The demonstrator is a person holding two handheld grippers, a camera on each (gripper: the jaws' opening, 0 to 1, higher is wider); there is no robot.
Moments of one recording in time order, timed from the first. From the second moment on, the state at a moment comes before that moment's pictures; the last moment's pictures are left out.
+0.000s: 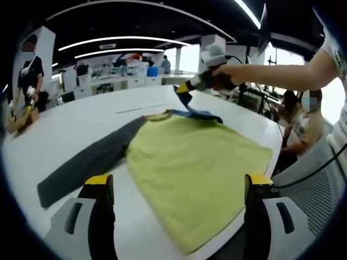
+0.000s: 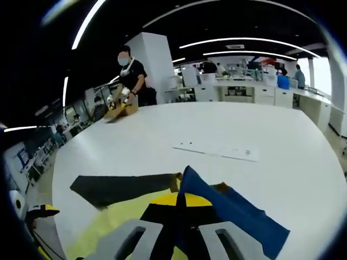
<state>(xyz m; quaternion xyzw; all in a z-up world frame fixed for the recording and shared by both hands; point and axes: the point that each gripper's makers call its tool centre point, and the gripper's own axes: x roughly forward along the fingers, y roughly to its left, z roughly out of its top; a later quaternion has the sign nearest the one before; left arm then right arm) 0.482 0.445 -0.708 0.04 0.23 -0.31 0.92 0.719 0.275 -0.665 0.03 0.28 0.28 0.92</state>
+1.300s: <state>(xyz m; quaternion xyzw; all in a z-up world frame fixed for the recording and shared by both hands) 0.483 0.456 -0.714 0.04 0.24 -0.29 0.92 0.691 0.377 -0.668 0.00 0.26 0.42 0.87</state>
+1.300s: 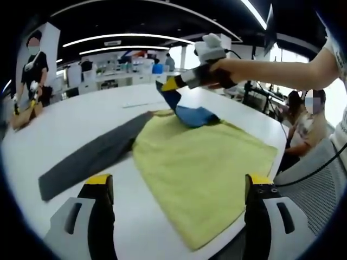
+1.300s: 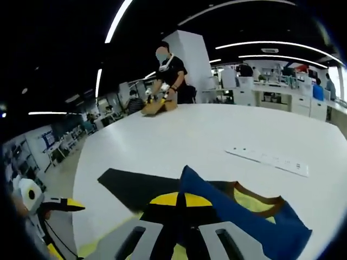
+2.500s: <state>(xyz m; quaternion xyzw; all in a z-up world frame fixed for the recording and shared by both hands) 0.486 0.473 -0.717 0.03 0.24 -0.28 0.93 0.675 0.420 -0.723 0.02 0.31 0.43 0.85</state>
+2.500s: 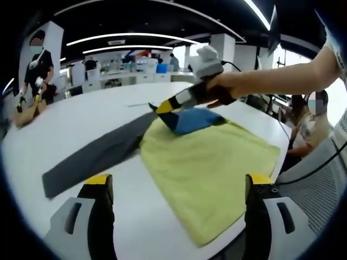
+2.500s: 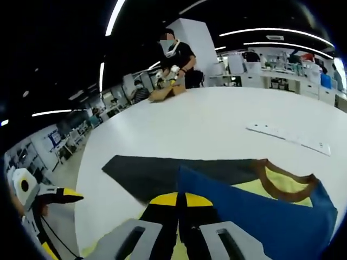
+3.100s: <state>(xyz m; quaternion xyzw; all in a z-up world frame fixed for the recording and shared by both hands) 0.489 0.486 -0.720 0.03 0.25 -0.27 0.93 0.672 0.392 -0.701 -0.02 0.27 0.43 0.86</state>
